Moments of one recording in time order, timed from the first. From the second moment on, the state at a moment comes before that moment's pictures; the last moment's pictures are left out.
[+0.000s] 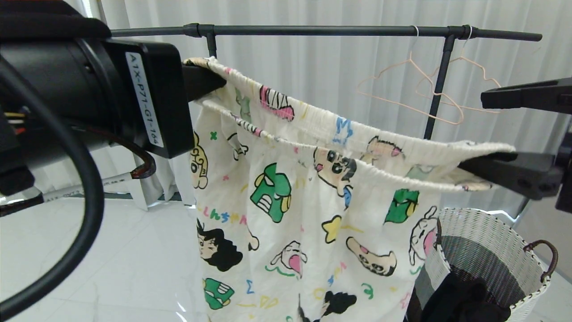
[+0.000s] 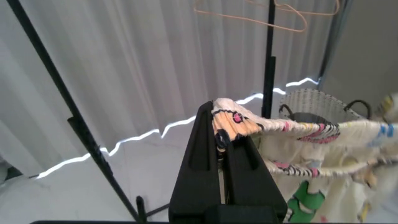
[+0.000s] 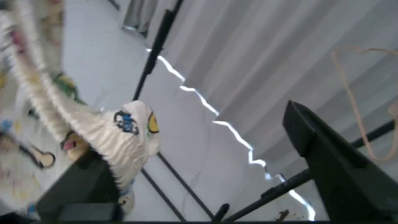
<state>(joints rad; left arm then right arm) -1.00 1.31 -1.26 0.04 0.52 0.08 1.02 1.20 -1.19 0.14 -0.30 -0.29</state>
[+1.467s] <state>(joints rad) -0.10 0.99 -0.69 0.04 0.28 0.10 0.14 0.89 -0.71 0.20 -0.45 -0.39</state>
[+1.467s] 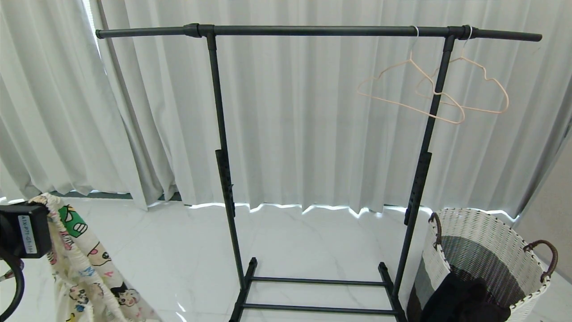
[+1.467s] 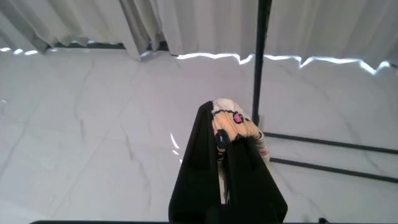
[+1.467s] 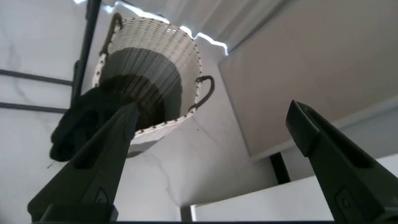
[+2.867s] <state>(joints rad) -0.35 0.91 -0.75 0.03 0.09 0.17 0.11 0.85 -0.67 0.09 -0.32 -0.40</state>
